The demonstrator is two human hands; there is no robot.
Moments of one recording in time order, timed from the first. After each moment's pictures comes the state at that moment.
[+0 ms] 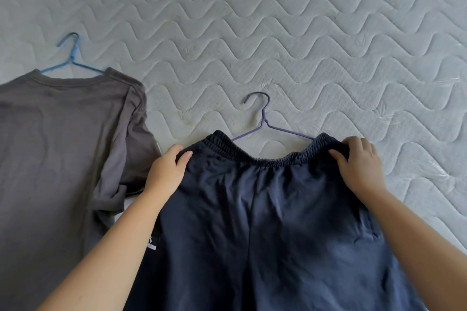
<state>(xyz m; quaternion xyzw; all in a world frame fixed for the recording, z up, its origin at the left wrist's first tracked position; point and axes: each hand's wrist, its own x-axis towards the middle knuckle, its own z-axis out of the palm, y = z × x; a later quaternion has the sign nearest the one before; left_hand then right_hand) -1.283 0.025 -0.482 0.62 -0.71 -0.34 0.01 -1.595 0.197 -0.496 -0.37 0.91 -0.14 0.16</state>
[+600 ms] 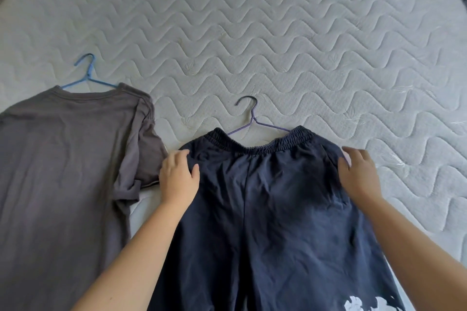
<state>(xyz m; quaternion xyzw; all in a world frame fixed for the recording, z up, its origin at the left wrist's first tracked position) -1.287 0.079 -0.441 0.60 -0.78 -0.18 0.06 -1.585 0.249 -0.442 -0.28 0.92 -0.22 0.19</state>
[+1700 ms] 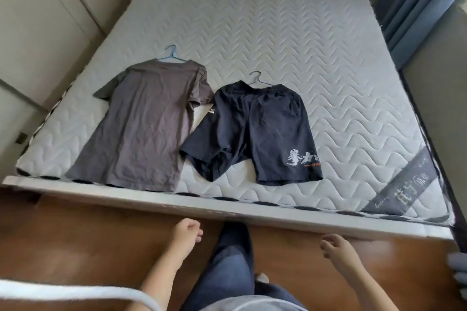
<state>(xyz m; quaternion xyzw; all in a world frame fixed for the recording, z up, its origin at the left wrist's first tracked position) -1.012 0.592 -0.236 0.71 -0.46 -0.53 0.05 -1.317 0.757 -0.271 -0.14 0.87 -0.18 0.44</state>
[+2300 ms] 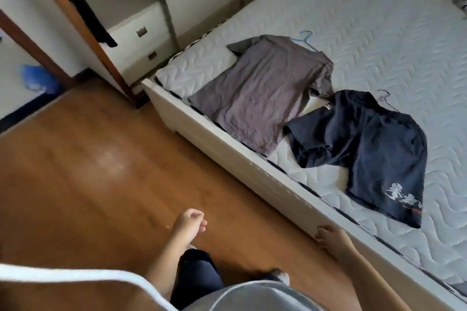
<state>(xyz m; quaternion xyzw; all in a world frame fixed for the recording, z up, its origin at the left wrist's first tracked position) -0.764 0.690 -0.235 0.79 -0.22 -0.54 0.18 -1.101 0.666 -0.259 -0.35 0.79 -0.06 0.49</state>
